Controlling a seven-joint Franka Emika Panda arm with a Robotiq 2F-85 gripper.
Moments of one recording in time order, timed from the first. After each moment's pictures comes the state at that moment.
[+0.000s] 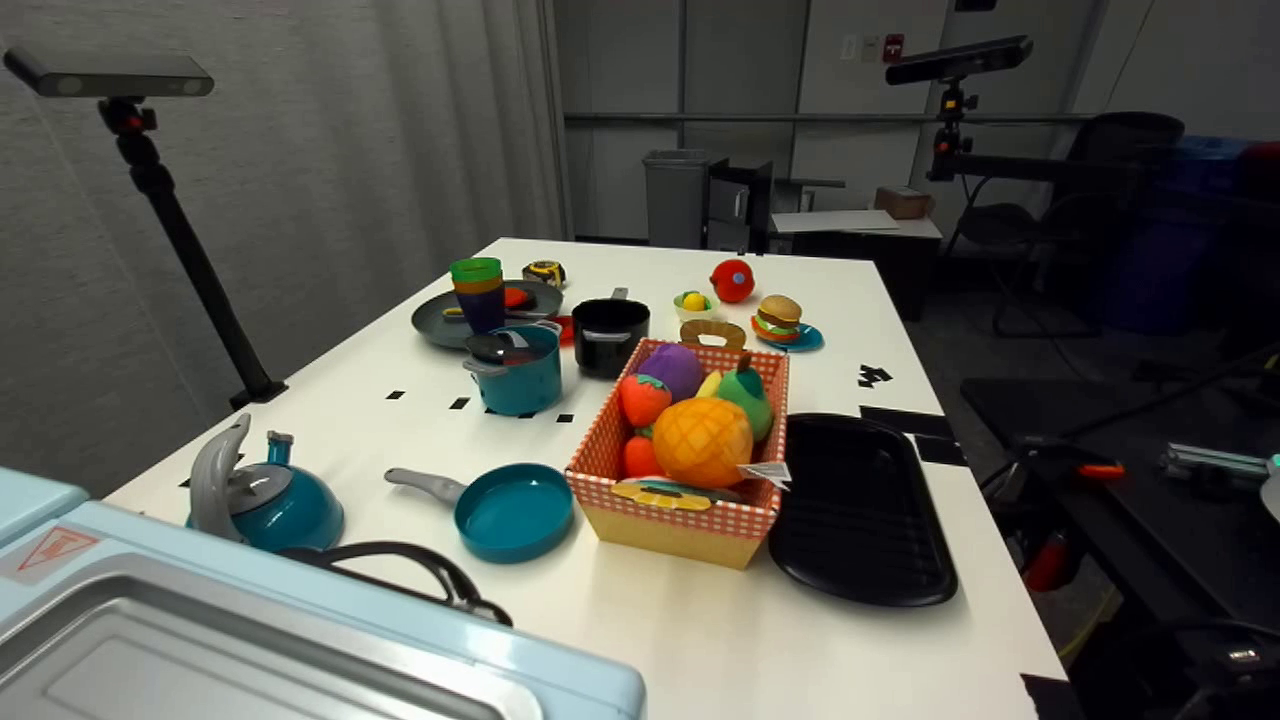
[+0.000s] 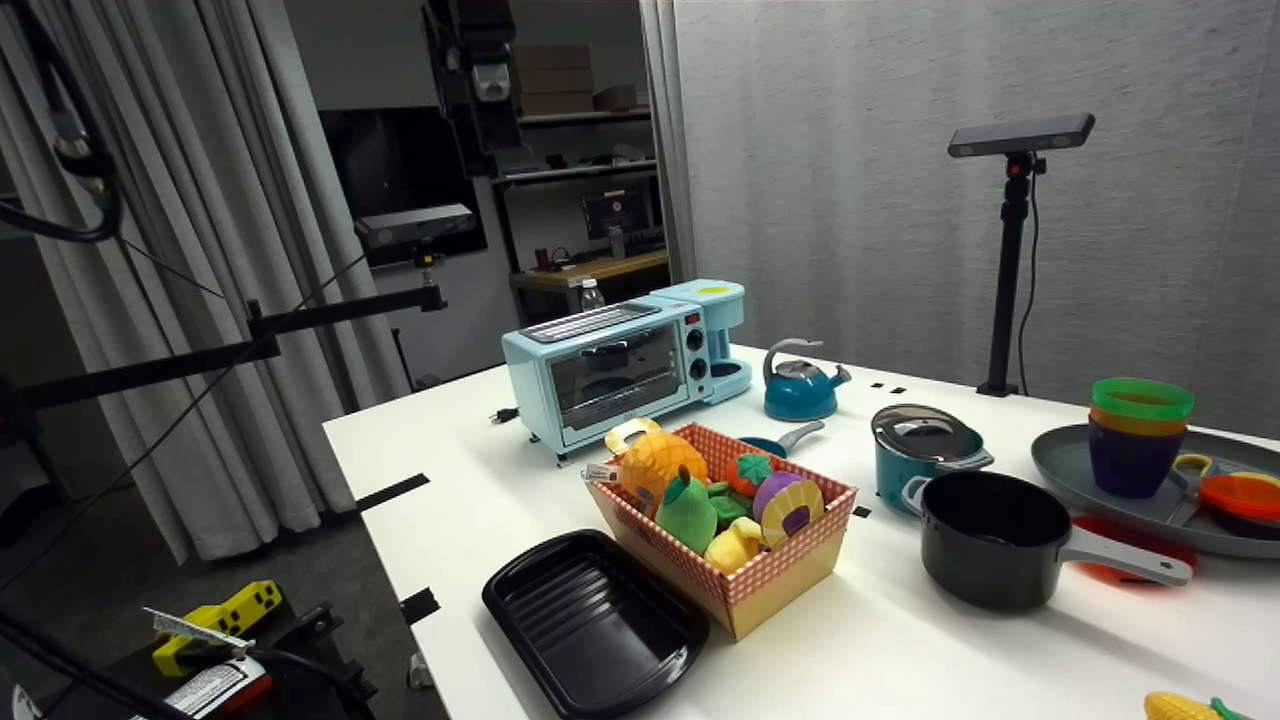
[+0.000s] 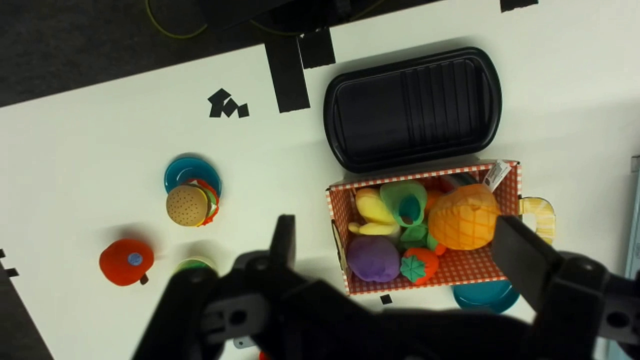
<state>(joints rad) -0.15 -0.55 -0.14 -2.32 -0.15 1.79 0.13</state>
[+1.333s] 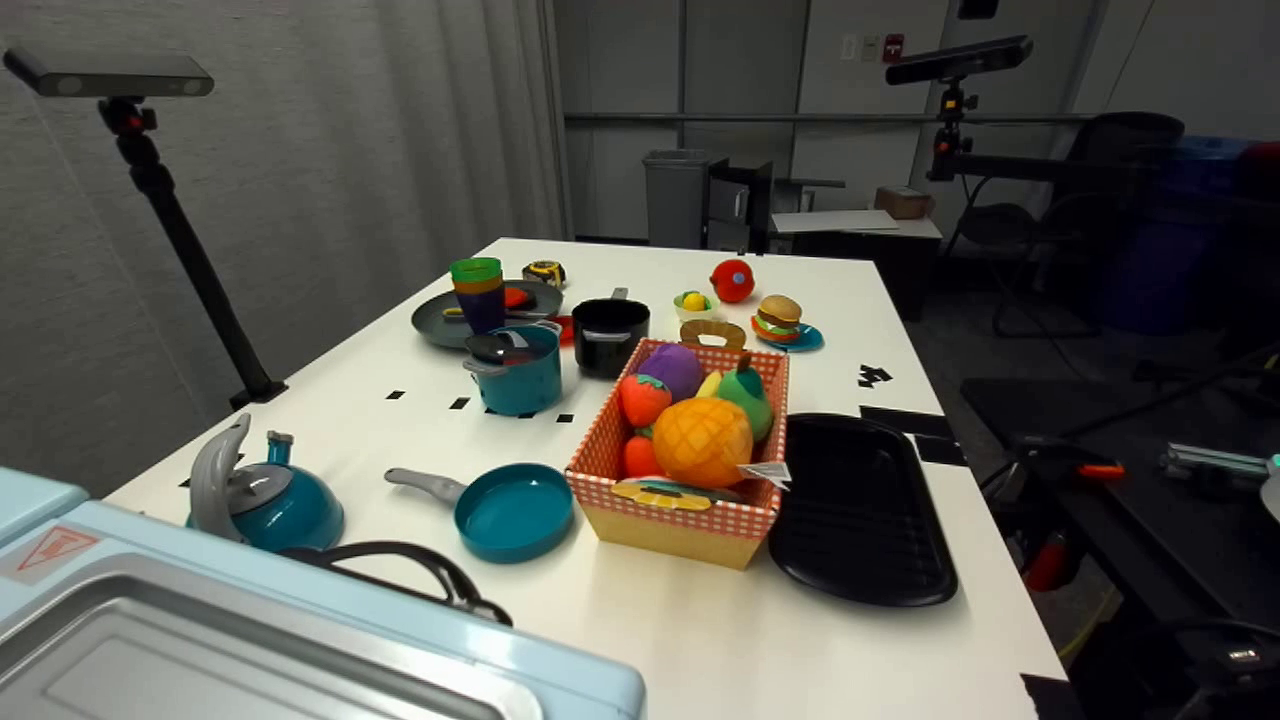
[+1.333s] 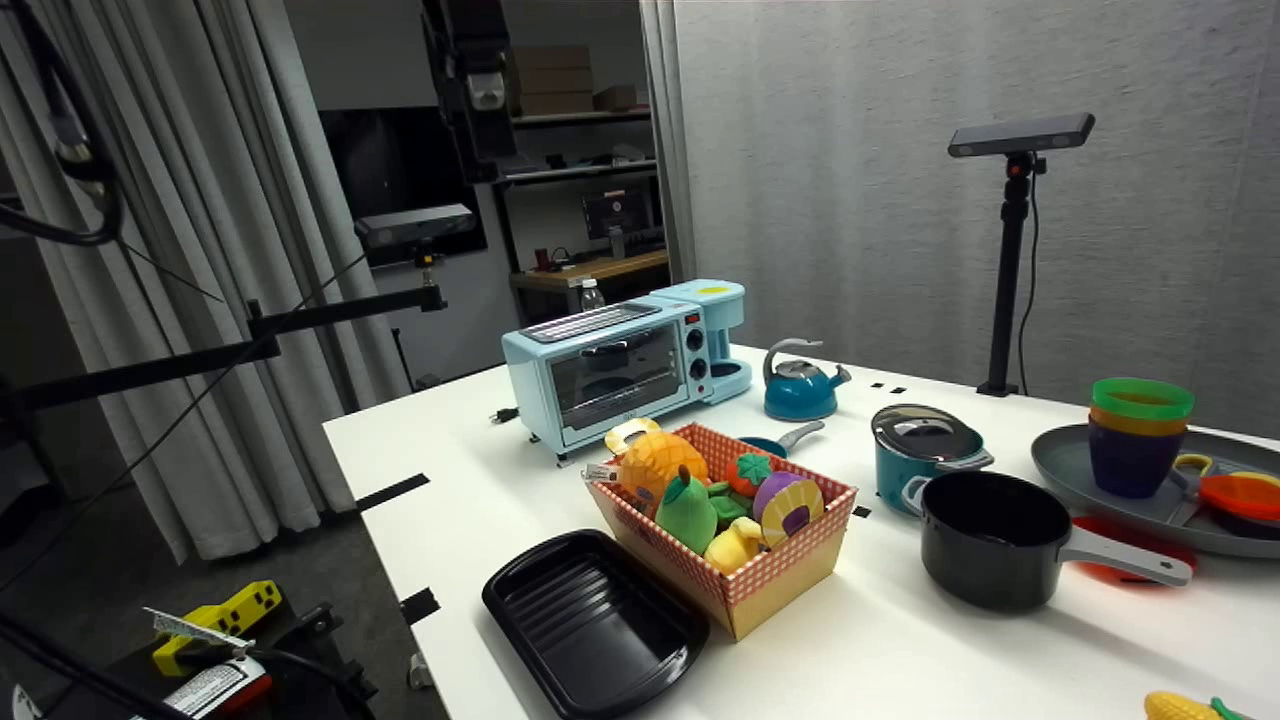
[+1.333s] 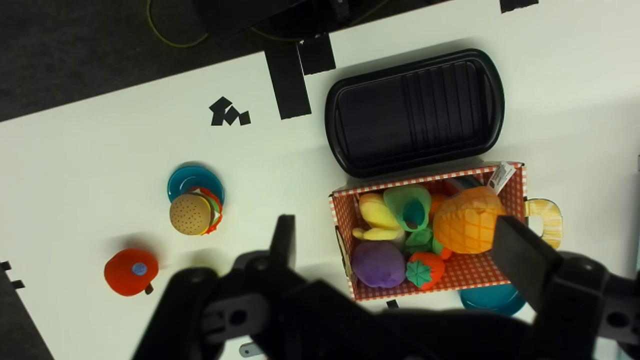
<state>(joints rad) -0.16 -0.55 -0.13 -2.33 -0.15 1.79 0.15</state>
